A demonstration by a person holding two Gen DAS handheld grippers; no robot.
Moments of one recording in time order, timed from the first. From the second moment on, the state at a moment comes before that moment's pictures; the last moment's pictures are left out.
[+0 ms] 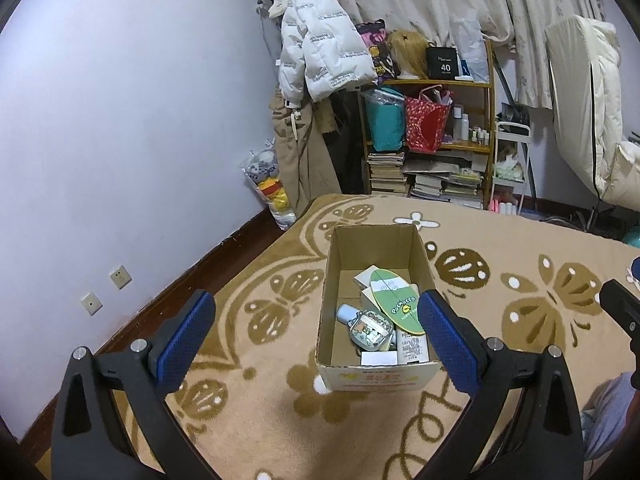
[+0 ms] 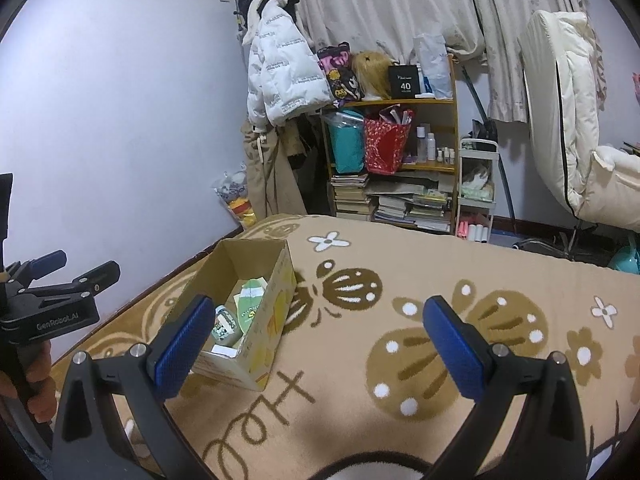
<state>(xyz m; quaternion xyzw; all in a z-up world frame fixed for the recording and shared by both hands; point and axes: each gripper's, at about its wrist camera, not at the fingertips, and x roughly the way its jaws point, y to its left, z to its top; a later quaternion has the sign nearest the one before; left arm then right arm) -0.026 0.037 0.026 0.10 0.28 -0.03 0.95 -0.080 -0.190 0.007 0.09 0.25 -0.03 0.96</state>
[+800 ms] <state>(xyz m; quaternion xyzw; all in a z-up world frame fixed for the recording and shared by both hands) -0.026 0.034 0.026 0.11 0.28 -0.04 0.95 -0.080 -0.192 0.006 0.09 0.25 -0.03 0.96</state>
